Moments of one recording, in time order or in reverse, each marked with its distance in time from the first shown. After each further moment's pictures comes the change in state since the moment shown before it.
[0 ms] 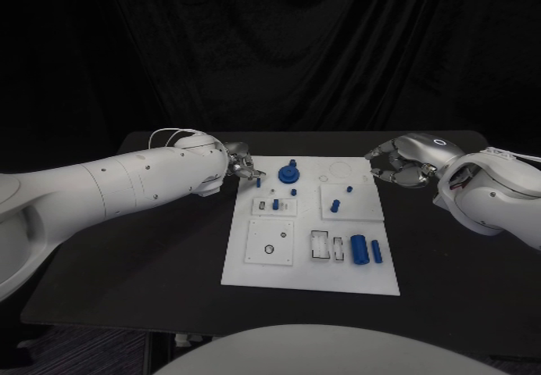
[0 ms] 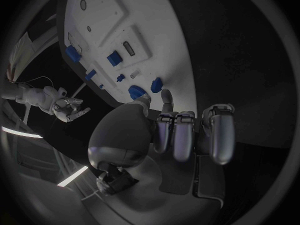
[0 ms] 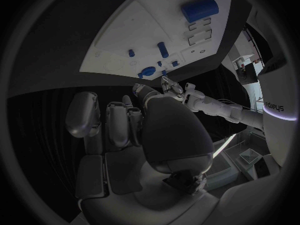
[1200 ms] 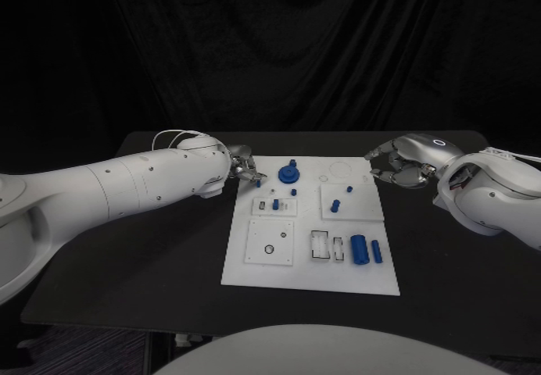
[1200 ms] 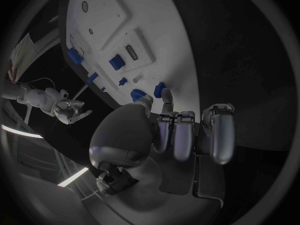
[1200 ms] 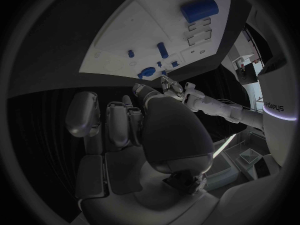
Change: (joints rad) left arm -0.007 0.012 0.000 -0.009 0.000 0.020 0.016; left_hand 0.027 0.022 -0.005 0.000 0.058 0.011 0.004 -0.039 -0.023 -0.004 0.004 0.000 0.000 -0.004 0.004 0.000 0.000 0.000 0.000 0.000 -0.004 0.000; right arm 0.000 0.002 0.000 -0.001 0.000 0.004 0.000; right_hand -0.004 -0.004 0.006 0.000 0.000 0.000 0.000 0.000 -0.002 0.000 0.000 -0.006 -0.001 0.000 0.000 -0.005 0.000 0.000 0.000 0.000 -0.006 0.000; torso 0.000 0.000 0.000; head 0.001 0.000
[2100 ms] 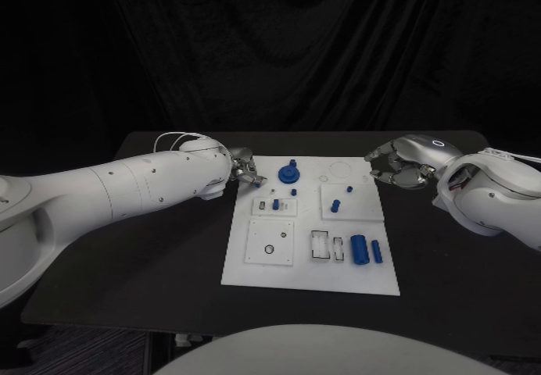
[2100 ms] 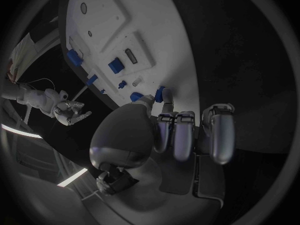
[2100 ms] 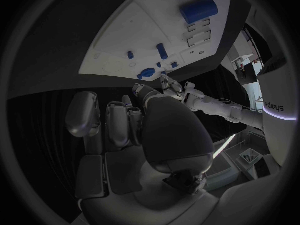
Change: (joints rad) left arm -0.010 0.008 0.000 -0.012 0.000 0.008 0.002; left_hand 0.054 -0.010 0.017 -0.017 0.090 0.018 -0.004 -0.035 -0.027 0.000 0.000 0.000 0.000 0.000 0.000 0.000 0.000 0.000 0.000 0.000 0.000 0.000; right arm -0.002 0.002 0.000 -0.001 0.000 0.007 0.000; right_hand 0.000 0.000 0.000 0.000 0.000 0.004 0.004 0.000 0.000 0.000 0.000 0.000 0.000 0.000 0.000 0.000 0.000 0.000 0.000 0.000 0.000 0.001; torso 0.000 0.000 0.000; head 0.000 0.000
